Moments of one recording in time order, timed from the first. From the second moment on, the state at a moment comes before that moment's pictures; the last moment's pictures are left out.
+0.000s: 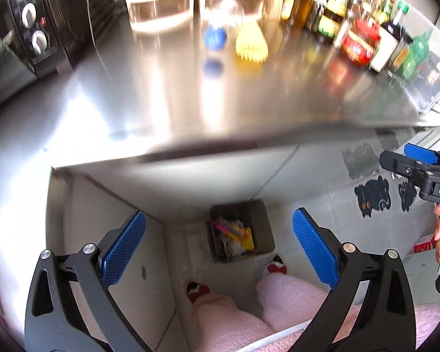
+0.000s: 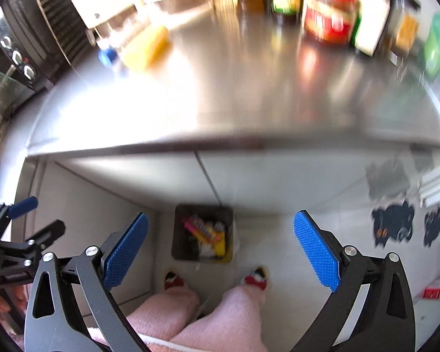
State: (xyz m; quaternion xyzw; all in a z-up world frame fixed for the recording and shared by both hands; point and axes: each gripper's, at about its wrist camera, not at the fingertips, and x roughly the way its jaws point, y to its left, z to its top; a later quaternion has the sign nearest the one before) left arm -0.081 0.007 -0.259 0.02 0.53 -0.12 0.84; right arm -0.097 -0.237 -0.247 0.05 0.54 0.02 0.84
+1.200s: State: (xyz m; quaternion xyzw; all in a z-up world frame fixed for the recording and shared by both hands) left arm 0.128 -0.005 -0.231 0.06 0.49 -0.17 0.85; right arm 0.136 -0.180 -0.248 0.13 0.54 0.11 0.82
